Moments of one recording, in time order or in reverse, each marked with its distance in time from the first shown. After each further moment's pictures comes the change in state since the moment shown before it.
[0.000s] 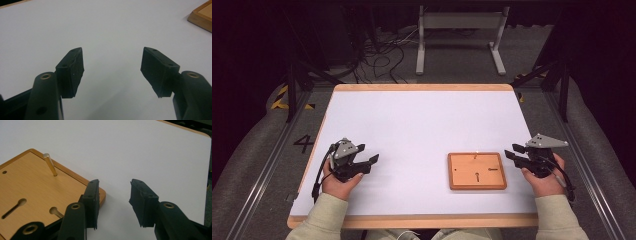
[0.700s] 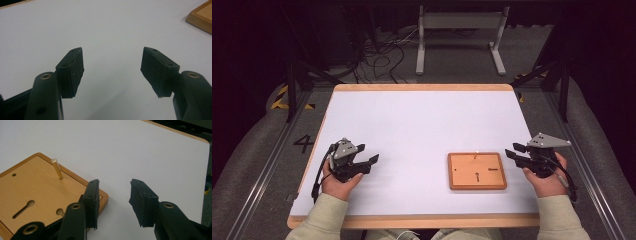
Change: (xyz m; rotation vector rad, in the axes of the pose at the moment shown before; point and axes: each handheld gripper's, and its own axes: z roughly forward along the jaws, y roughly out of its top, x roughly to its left) left arm 0.000 0.000 -0.002 0.000 -0.003 0.003; right arm 0.002 0.006 -0.008 -0.014 0.007 -0.017
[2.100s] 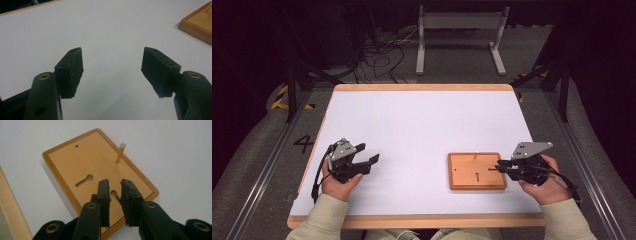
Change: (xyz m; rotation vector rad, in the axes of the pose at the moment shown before) left arm -0.001 0.000 -0.004 -0.049 -0.023 0.000; right arm 0.043 0.019 -0.010 0.190 0.247 -0.260
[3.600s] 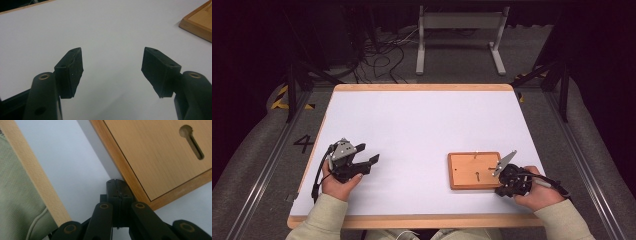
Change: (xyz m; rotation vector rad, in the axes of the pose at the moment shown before) left arm 0.001 -0.001 0.002 0.010 -0.001 0.002; right arm 0.018 -0.011 0.042 0.464 0.177 -0.039
